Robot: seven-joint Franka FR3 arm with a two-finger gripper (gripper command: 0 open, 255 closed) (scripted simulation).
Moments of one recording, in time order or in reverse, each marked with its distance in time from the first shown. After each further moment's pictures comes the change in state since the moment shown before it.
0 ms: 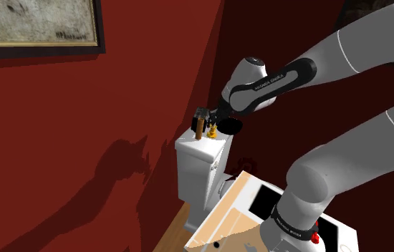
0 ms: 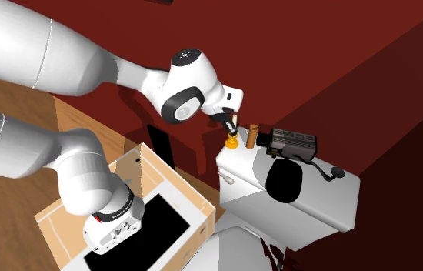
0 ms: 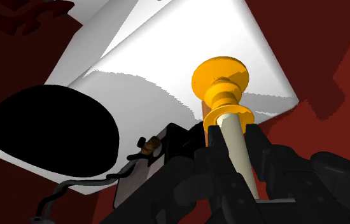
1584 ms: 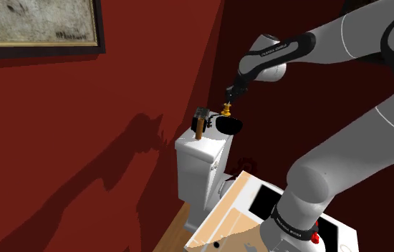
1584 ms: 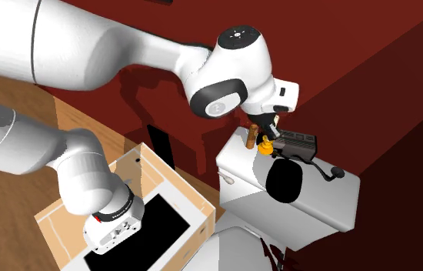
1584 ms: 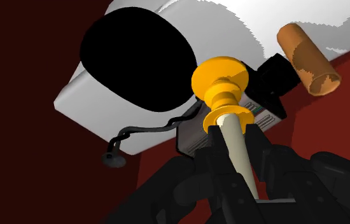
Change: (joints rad) arm 0.014 0.093 -0.249 0.314 0.077 -0.205 -0.314
